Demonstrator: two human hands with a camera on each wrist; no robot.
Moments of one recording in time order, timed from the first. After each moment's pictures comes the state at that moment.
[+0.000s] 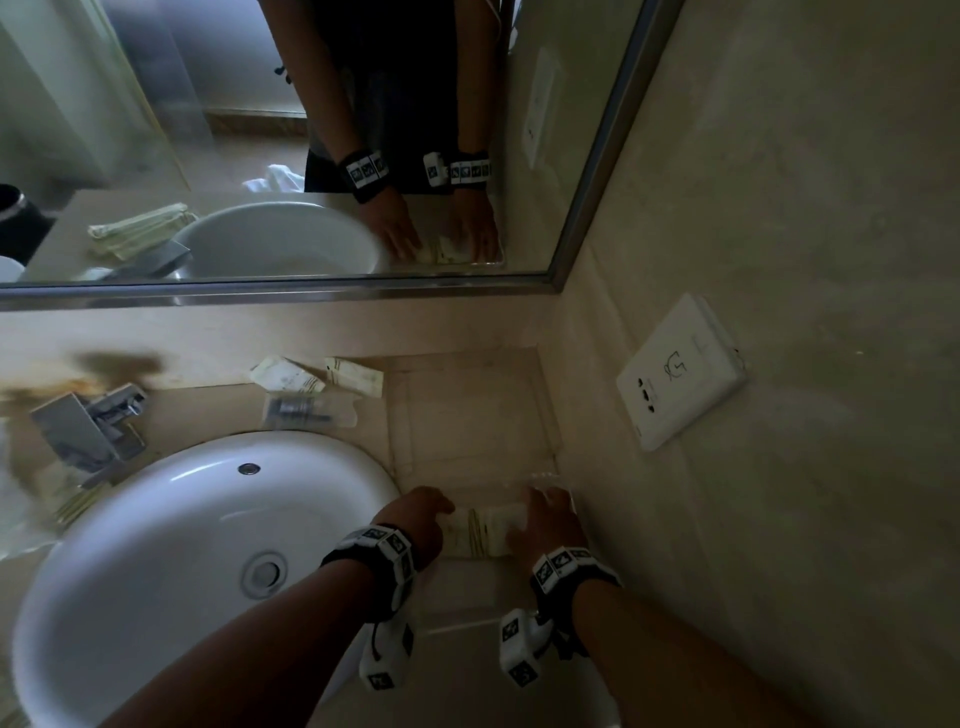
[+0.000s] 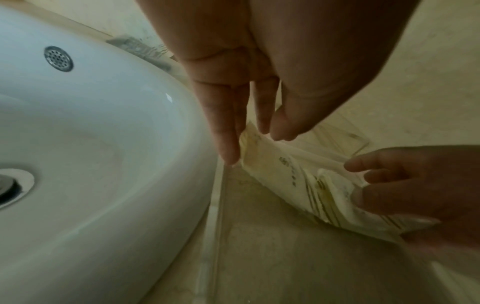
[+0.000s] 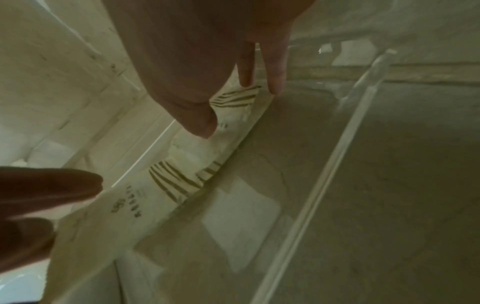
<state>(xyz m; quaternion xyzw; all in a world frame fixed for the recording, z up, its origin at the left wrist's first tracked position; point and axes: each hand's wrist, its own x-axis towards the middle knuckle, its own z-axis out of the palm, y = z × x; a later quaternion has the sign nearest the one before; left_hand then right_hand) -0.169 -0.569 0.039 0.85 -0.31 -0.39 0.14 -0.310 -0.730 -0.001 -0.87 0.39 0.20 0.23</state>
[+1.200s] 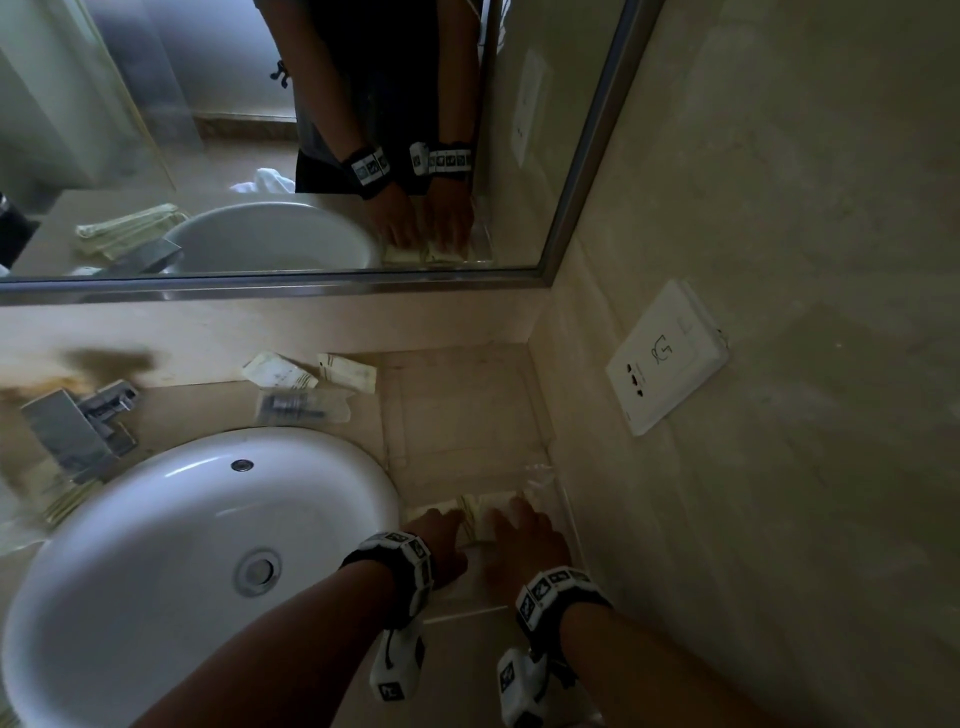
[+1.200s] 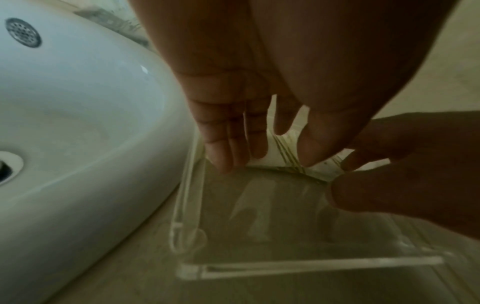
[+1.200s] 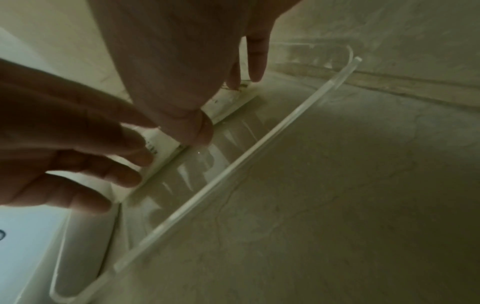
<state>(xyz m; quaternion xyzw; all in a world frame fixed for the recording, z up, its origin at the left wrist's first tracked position) -0.200 -0.580 0.021 0.82 -0.38 -0.43 0.01 -0.324 -0.694 0.018 -0.90 0.27 0.31 0.15</state>
